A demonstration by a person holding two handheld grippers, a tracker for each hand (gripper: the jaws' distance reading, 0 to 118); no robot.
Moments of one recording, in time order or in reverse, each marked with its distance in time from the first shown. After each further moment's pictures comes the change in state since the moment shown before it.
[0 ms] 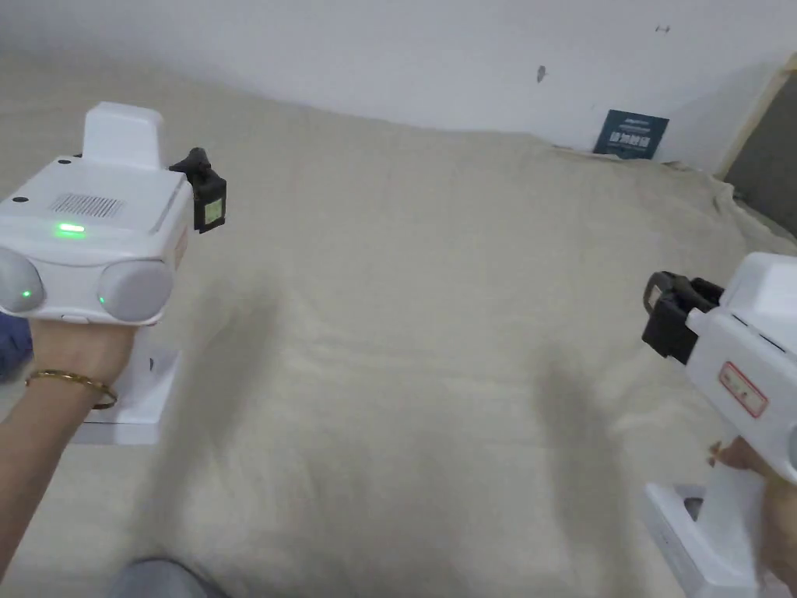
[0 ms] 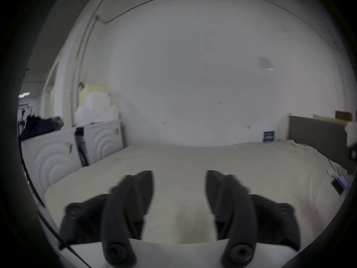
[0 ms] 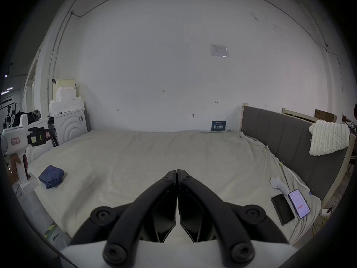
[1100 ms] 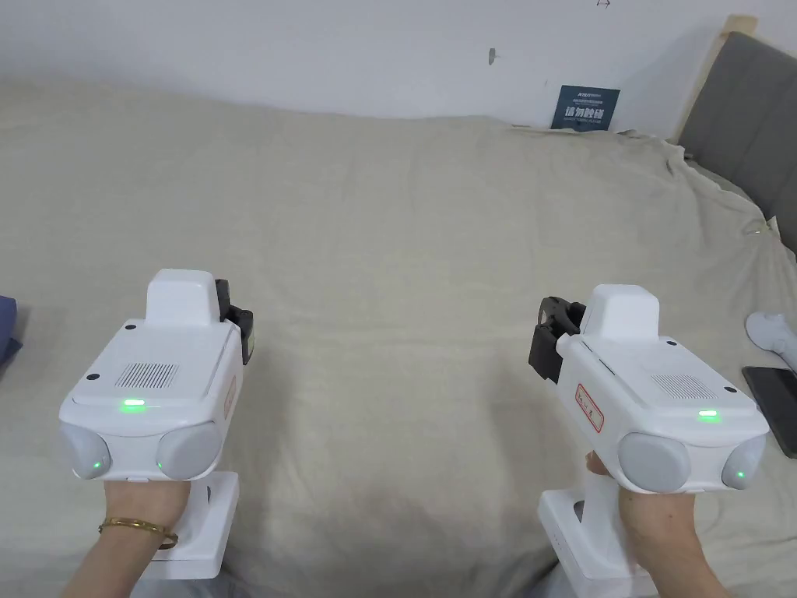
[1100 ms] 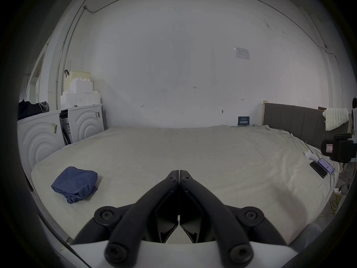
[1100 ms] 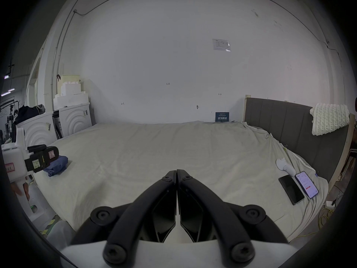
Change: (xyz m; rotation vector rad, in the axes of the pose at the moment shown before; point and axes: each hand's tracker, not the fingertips) left arm 0.050 -0.096 0.064 -0.111 -0.119 0.065; right arm -0.017 -0.079 0.012 -0.028 0.019 -0.017
